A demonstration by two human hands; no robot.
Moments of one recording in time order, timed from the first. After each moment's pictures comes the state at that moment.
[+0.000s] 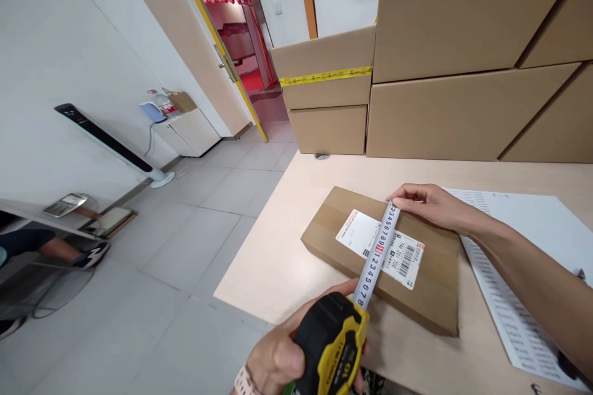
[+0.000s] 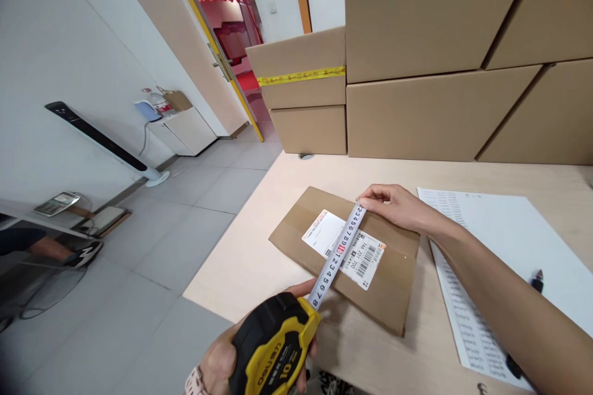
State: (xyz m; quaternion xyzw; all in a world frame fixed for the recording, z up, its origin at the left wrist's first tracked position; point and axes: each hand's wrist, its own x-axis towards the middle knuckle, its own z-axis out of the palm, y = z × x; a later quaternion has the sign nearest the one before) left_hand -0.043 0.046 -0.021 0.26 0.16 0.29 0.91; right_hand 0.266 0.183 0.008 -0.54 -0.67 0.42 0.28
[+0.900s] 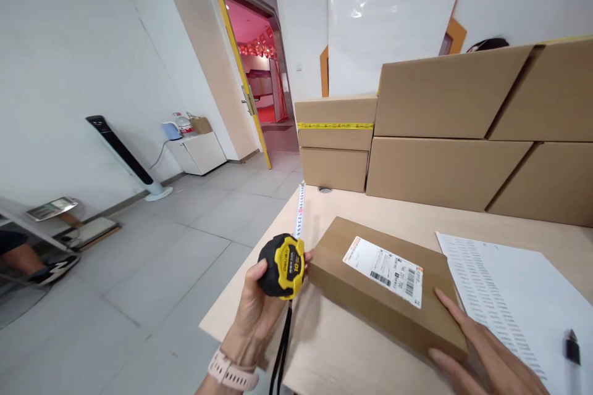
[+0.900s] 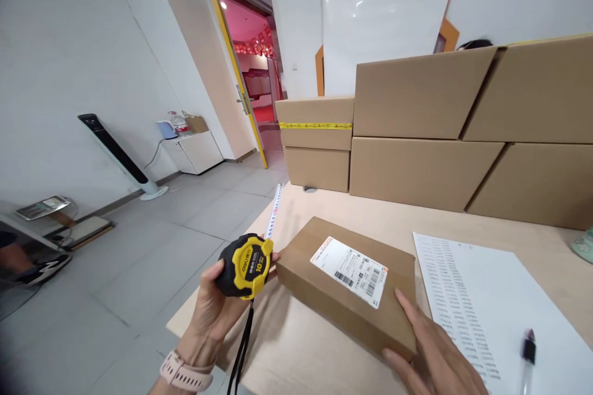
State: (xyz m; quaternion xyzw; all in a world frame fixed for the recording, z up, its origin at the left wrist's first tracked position) left_hand -0.066 0.121 0.003 0.27 0.24 0.60 0.72; right_hand 0.262 0.030 -0.056 -0.64 -0.71 0.08 0.30
